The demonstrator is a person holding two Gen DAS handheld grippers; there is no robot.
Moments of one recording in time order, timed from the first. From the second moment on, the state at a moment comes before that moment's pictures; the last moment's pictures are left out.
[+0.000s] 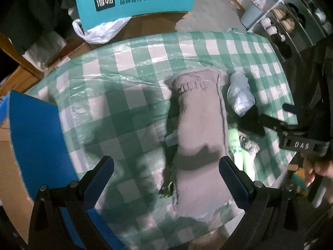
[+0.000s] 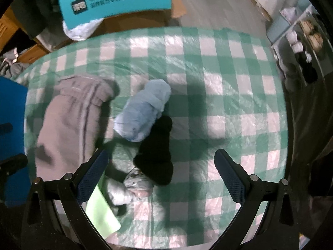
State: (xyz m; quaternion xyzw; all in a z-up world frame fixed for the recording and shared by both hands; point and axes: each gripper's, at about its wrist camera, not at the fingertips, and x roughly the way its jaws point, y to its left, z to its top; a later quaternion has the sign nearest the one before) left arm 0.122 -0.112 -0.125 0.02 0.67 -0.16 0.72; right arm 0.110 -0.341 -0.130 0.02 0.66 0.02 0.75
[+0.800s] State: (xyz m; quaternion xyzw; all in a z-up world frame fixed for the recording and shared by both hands) left arm 0.138 -0.138 -0.152 0.01 0.69 -0.16 0.71; right arm 0.113 -0.333 -0.178 0.01 0.68 0.02 0.73
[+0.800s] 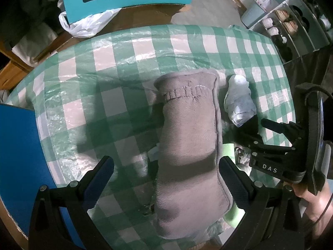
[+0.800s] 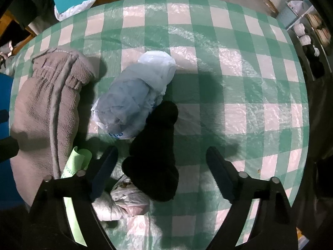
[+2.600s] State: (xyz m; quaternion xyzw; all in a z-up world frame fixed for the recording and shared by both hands) left arm 0.105 -0.156 -0.091 0.05 0.62 -0.21 0.75; right arm 0.069 -0.320 -0.075 0.01 0.61 0.05 0.79
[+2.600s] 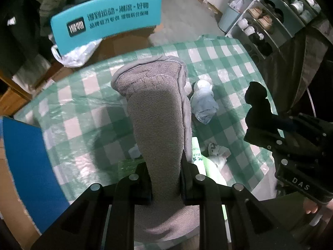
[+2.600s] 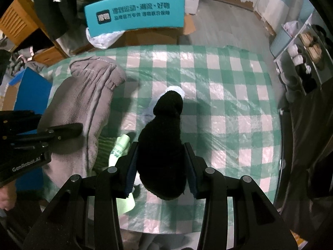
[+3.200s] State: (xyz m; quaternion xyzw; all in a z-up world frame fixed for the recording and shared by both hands) left arm 0.071 -0.123 -0.039 0.09 0.57 -0.19 0.80; right arm 0.053 -0.291 -0.028 -0.03 0.57 0.09 0.82
